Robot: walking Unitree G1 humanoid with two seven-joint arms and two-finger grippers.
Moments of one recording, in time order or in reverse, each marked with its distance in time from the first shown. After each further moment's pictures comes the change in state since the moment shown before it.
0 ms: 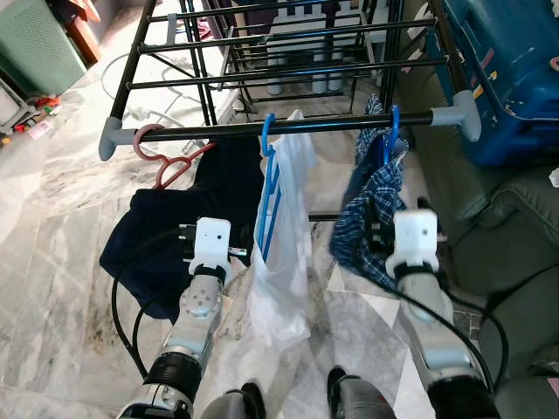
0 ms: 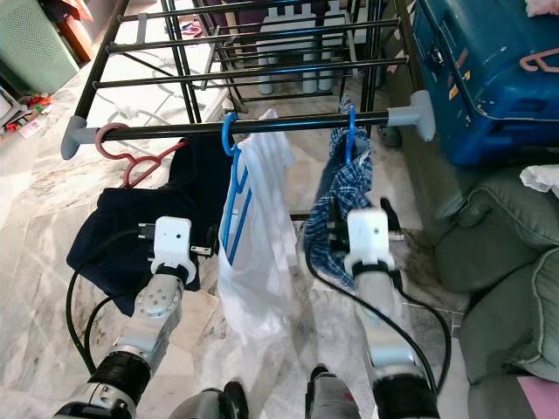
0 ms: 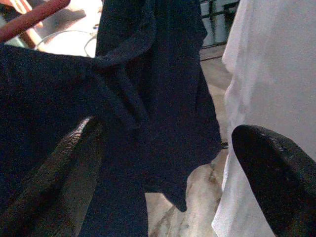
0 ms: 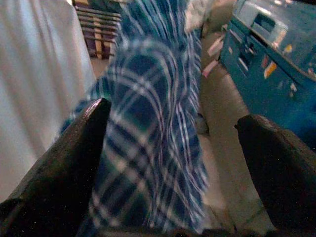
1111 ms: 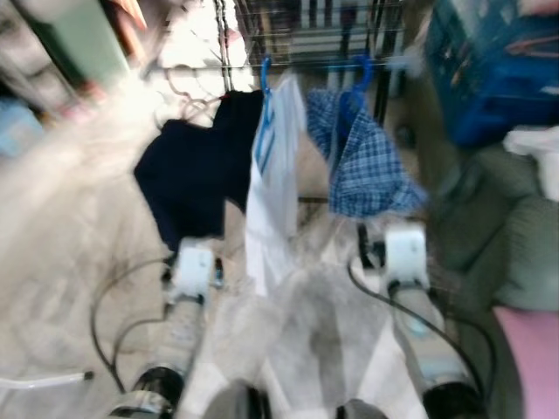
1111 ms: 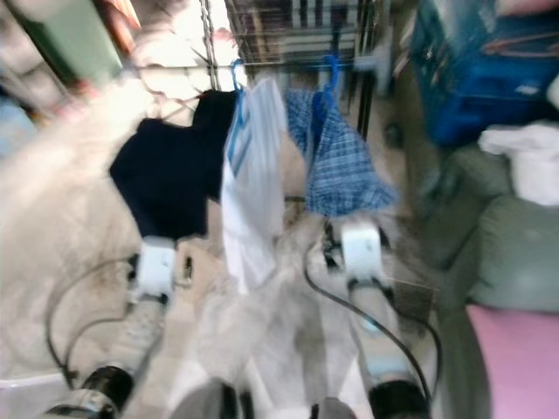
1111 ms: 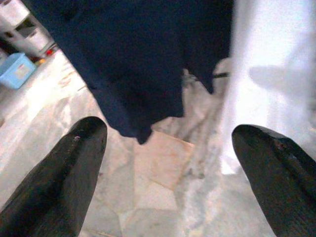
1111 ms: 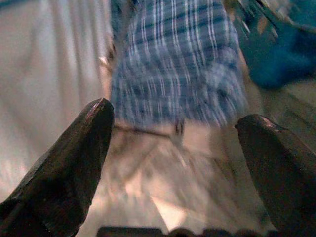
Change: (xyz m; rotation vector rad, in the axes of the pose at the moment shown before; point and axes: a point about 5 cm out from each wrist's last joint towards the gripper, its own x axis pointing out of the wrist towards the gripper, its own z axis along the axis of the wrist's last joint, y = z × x) left arm -0.018 0.024 -0.052 0.112 0.205 0.078; right arm -0.009 0.009 -0.036 0.042 0.157 0.031
